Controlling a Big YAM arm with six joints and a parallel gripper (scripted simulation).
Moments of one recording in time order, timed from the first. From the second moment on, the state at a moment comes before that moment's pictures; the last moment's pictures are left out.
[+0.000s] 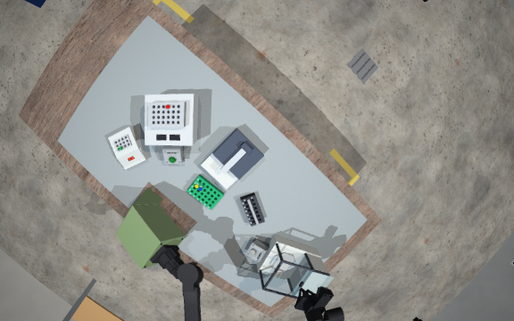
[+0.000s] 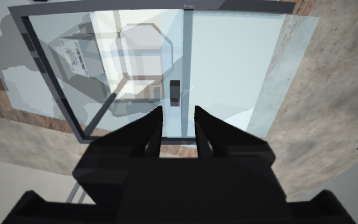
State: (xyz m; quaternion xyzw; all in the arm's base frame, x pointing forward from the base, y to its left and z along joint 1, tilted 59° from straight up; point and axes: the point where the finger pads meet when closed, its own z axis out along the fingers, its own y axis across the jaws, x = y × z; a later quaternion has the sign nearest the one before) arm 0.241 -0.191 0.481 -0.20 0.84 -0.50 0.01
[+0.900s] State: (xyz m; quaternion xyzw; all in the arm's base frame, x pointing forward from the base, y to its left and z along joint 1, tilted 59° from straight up) arm 0.241 -0.189 0.481 -0.20 0.84 -0.50 0.01
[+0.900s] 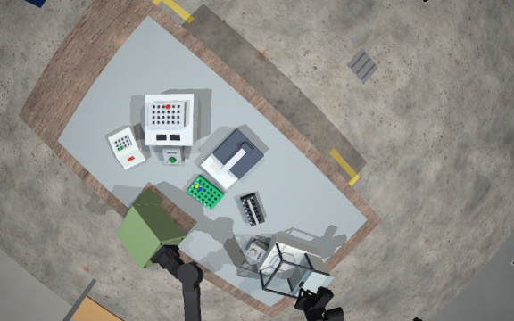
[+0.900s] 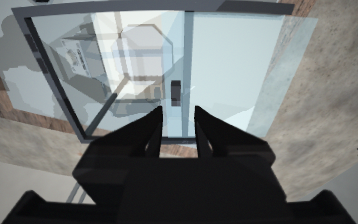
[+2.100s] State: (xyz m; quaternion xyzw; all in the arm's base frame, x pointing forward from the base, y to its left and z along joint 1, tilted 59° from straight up) arm 0.246 -0.201 0.470 -0.20 0.85 -0.49 0.02
